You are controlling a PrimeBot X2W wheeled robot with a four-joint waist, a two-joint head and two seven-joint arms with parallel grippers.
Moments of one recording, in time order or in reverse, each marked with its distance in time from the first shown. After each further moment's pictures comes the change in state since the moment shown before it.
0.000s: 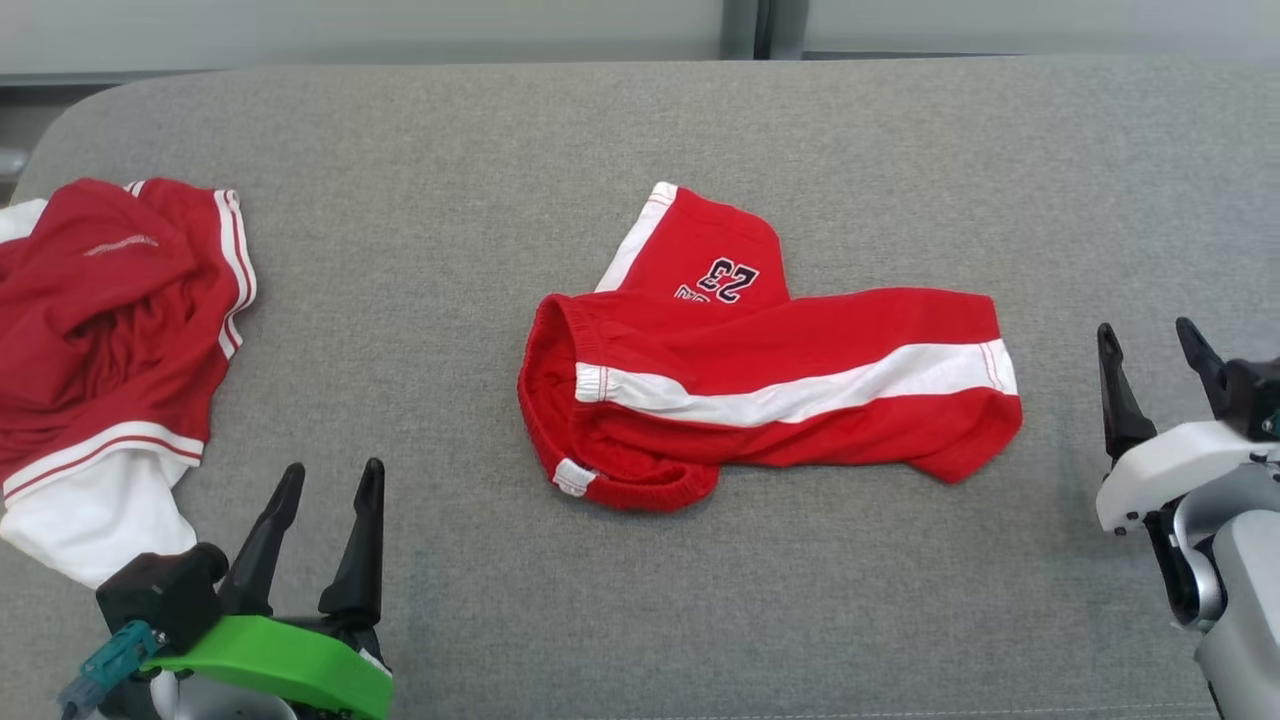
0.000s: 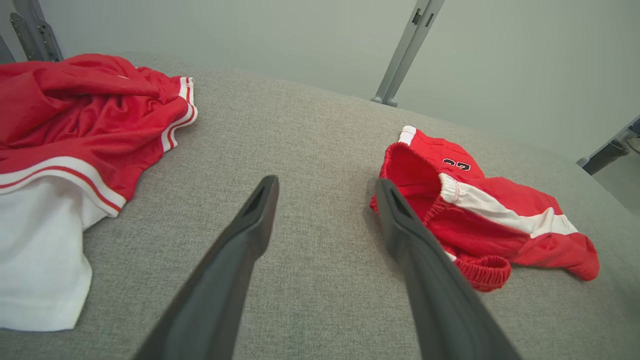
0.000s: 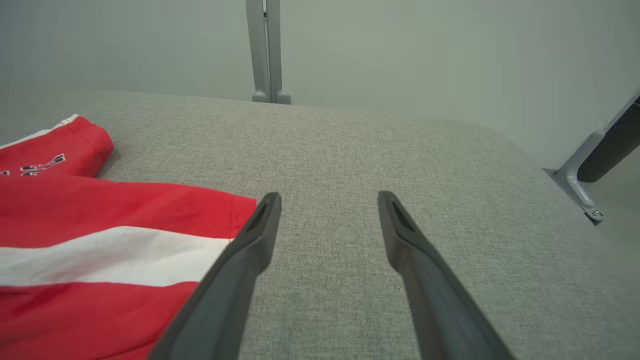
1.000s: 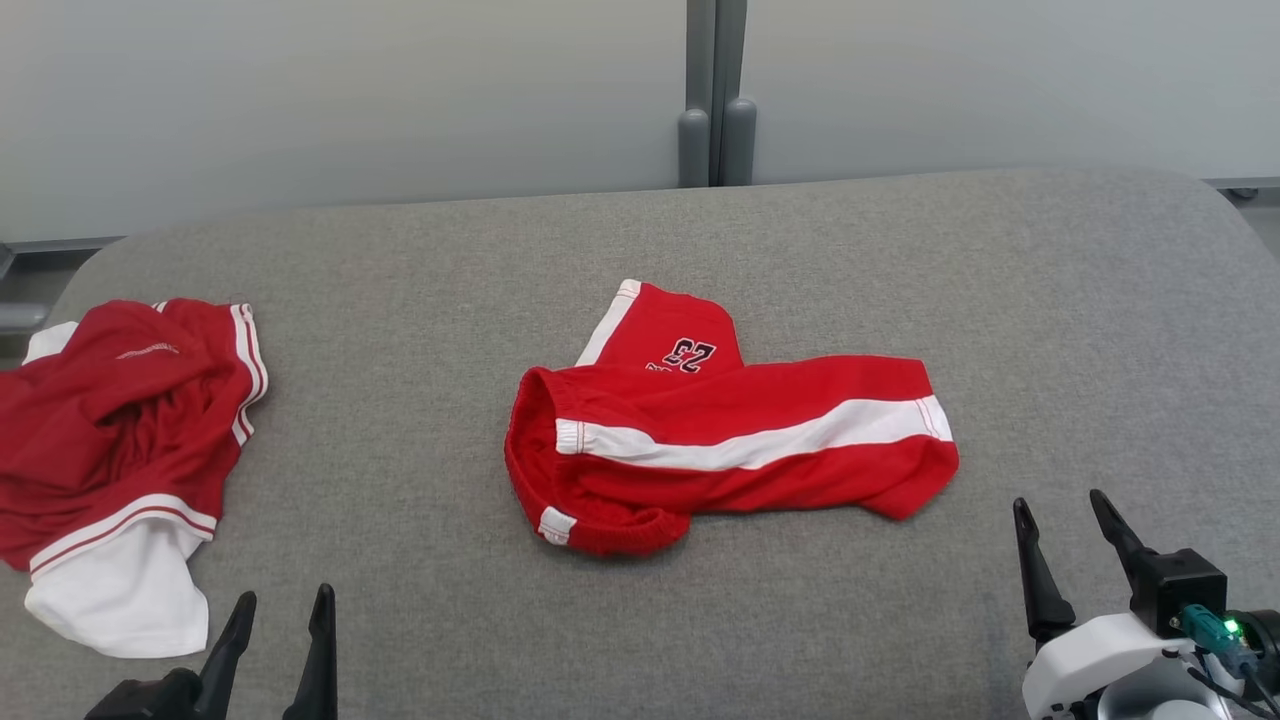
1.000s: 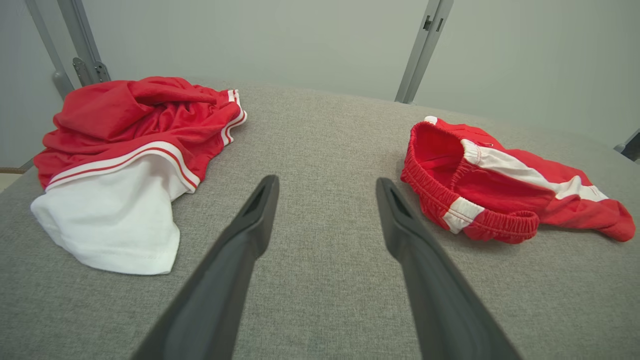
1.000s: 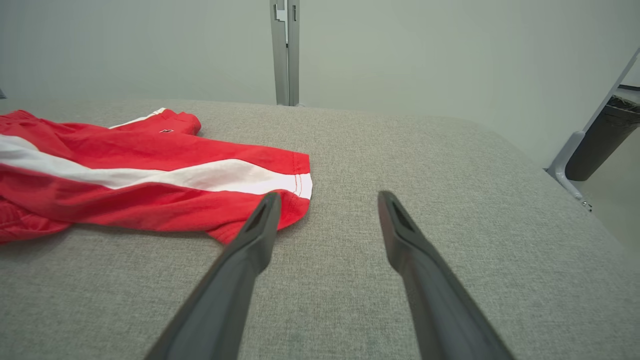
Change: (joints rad) left arm 0.148 0.037 0.037 0.163 0.061 -0.022 -0.156; right arm 0.363 0.119 0.042 -0.242 -0.080 -0.080 -0.051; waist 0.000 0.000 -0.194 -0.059
